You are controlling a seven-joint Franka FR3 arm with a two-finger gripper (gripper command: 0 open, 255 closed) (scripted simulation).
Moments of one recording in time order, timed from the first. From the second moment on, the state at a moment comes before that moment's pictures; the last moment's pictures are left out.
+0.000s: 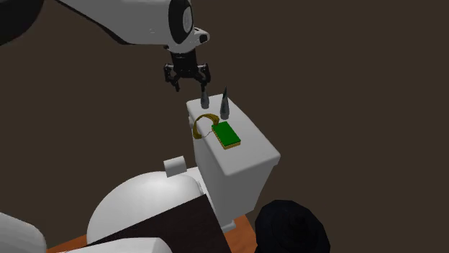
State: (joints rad) arm -0.23 -0.12 -0.32 -2.14 -0.04 2.23 -0.05
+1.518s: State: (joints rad) arm -0.35 0.29 -0.40 -1.88 0.15 2.47 -0.12
